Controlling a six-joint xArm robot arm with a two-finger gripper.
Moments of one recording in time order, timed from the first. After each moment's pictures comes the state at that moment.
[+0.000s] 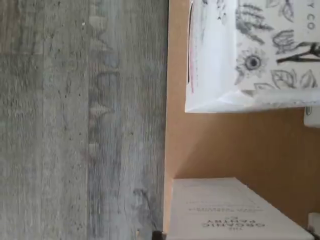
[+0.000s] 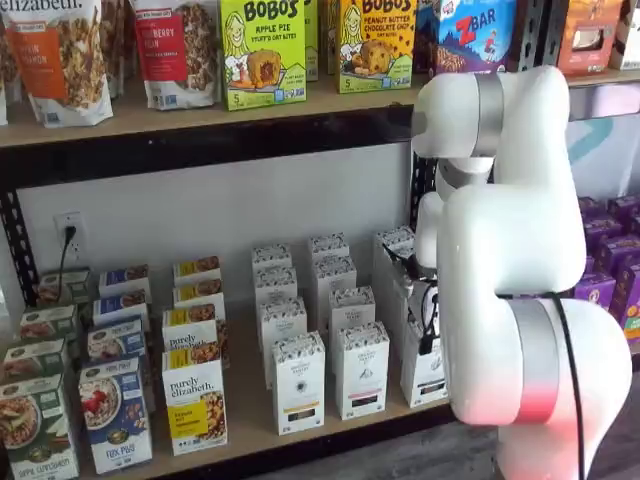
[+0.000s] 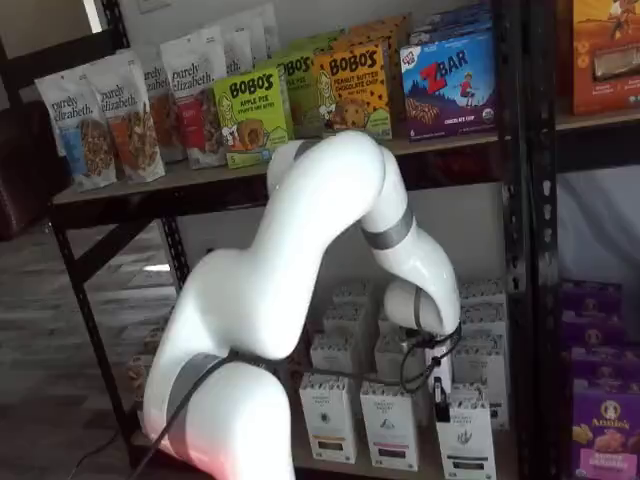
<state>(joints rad) -0.28 0.97 -1.39 0.03 0.36 -1.88</state>
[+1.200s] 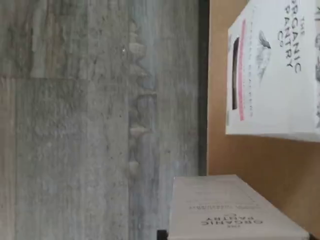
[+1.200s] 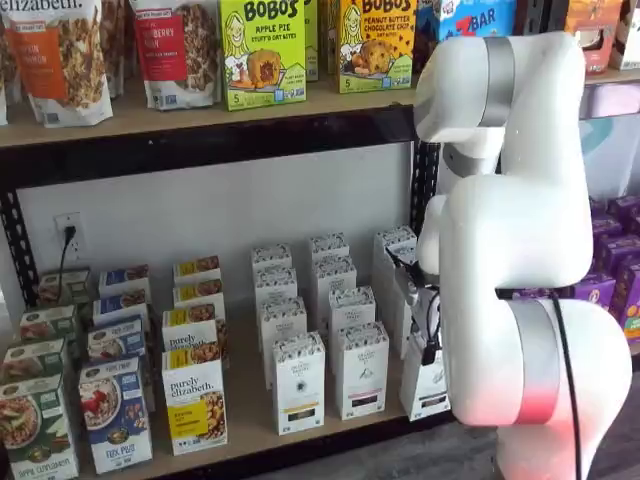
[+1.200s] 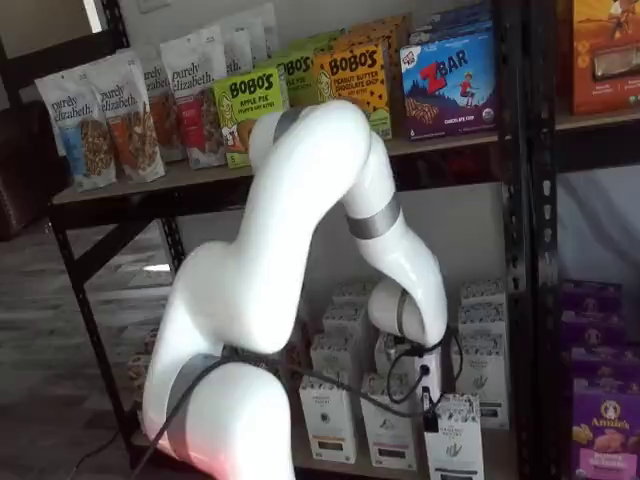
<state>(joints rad) -0.27 0.80 -1.12 0.12 0.27 -1.96</state>
